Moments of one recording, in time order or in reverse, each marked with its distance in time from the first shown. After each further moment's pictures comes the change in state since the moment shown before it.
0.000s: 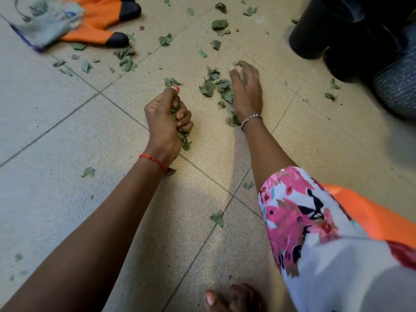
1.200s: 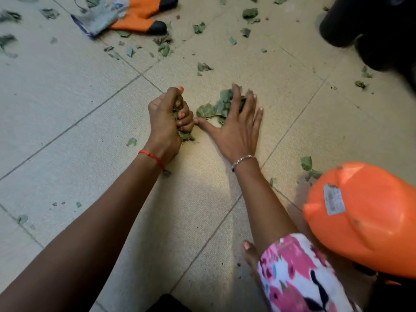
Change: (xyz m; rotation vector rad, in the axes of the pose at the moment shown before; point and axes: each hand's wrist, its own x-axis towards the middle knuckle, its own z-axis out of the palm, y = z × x) left_hand -0.044 0.030 -0.046 0.057 0.033 -0.008; right_hand -0.138 -0.025 0.021 -0.557 -0.182 -0.134
